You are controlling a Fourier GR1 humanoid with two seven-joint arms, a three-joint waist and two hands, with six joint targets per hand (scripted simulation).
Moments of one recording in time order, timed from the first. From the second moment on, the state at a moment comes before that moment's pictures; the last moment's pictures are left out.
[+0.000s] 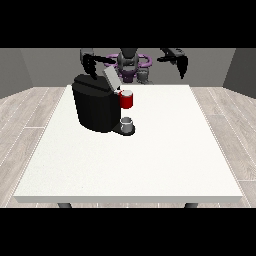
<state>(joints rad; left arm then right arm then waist) -0.26 0.03 0.19 -1.33 -0.03 -0.26 -0.08 -0.47 -0.17 -0.10 -1.20 -0.05 0.07 -0.03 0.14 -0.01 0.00</state>
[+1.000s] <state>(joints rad) -0.25 0.09 0.18 -1.39 0.02 -0.21 -0.06 -0.64 -0.16 -0.08 -1.07 0.02 0.07 -0.08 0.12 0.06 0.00</state>
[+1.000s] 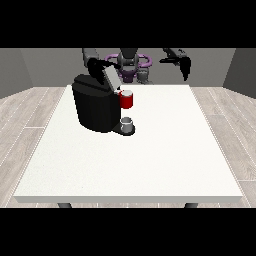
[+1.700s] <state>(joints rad) -0.26 0.11 0.18 -1.32 0.03 -0.19 -0.11 -0.76 -0.12 -0.04 -1.03 0.07 0.06 -0.03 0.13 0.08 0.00</state>
